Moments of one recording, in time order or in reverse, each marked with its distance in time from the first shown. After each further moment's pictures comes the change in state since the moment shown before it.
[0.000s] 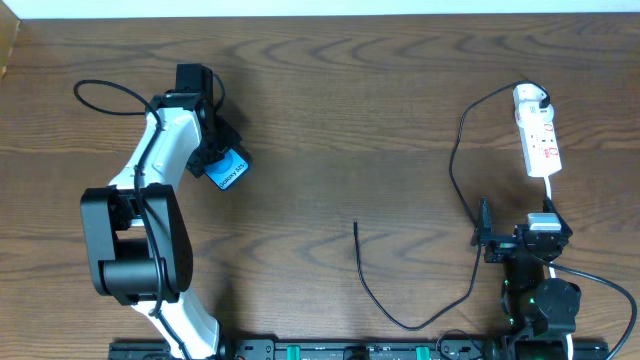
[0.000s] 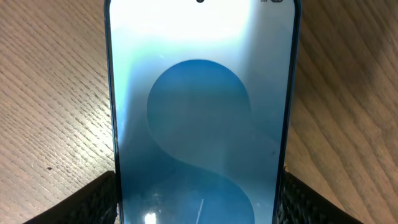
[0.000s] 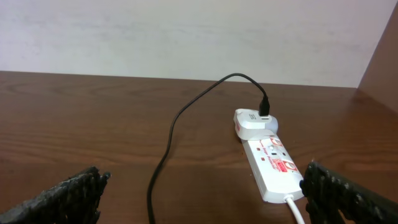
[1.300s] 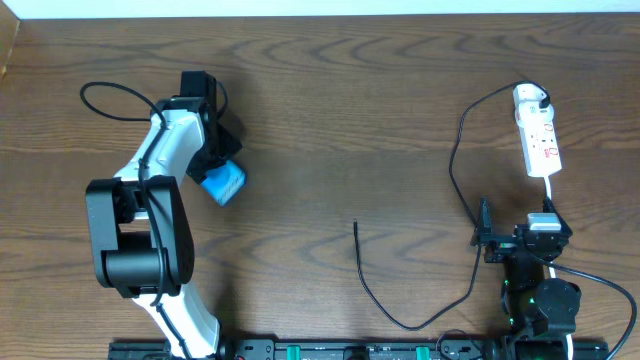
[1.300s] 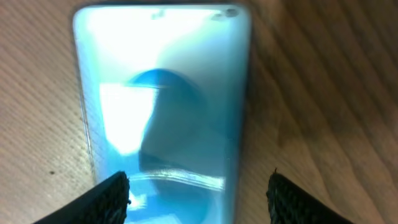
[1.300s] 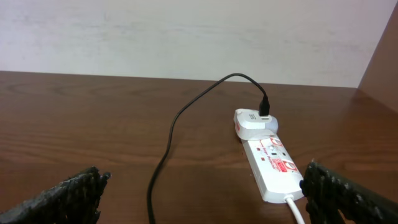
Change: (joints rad) left arm 0.000 0.038 -0.024 0.003 -0.027 -0.001; right arm 0.000 0.000 0.000 0.000 0.000 0.000
